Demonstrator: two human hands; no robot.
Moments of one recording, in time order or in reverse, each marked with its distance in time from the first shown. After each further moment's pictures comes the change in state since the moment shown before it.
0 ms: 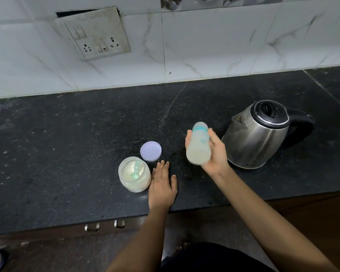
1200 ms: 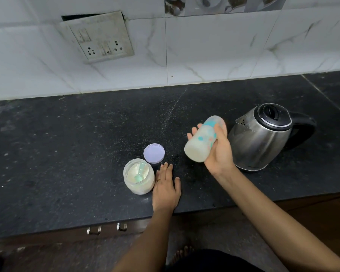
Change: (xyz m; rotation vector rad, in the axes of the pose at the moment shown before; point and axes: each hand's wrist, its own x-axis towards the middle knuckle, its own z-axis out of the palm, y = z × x) left_hand 0.001 -0.002 0.001 -0.017 -0.010 -0.003; right_hand -0.010 0.011 0.033 -0.140 0.098 -0.333
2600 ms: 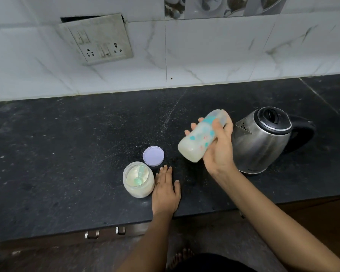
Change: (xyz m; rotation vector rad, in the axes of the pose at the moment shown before) left_hand -0.005 0.005 -0.004 -0.040 0.045 -0.031; right_hand -0.009 -0.003 0.027 -0.145 -0.087 -0.152
